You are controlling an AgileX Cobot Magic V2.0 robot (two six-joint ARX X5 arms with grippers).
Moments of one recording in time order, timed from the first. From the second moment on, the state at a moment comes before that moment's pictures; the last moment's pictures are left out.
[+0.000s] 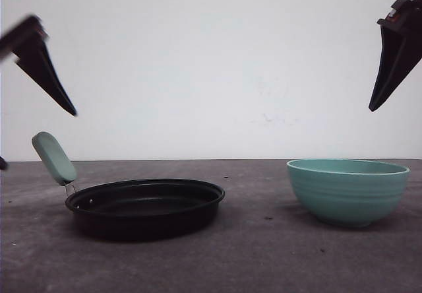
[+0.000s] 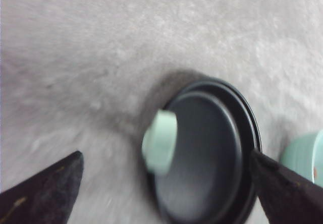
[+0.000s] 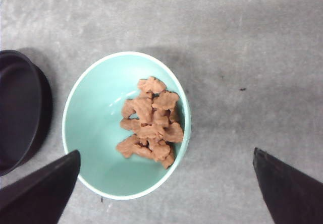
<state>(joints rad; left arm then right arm) -0.16 1.15 0.63 -0.25 0.39 -0.61 0.12 1.03 0.71 -0.59 -0.35 0.32</state>
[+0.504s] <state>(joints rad) -0.21 1.40 0.63 -0.12 0.38 -0.67 0.12 1.03 0.71 -0.64 -0.34 0.28</state>
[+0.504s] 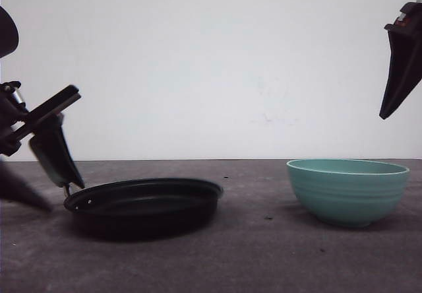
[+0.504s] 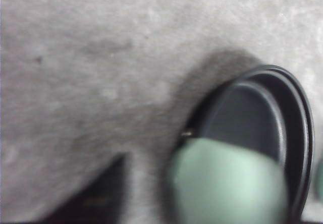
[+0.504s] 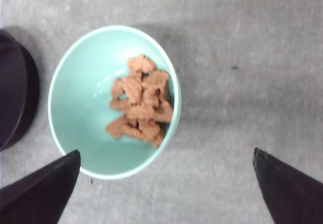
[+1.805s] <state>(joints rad) -0.45 1.26 0.63 -0.13 0.42 -0.67 0.12 1.46 0.71 -0.29 -0.36 0.32</state>
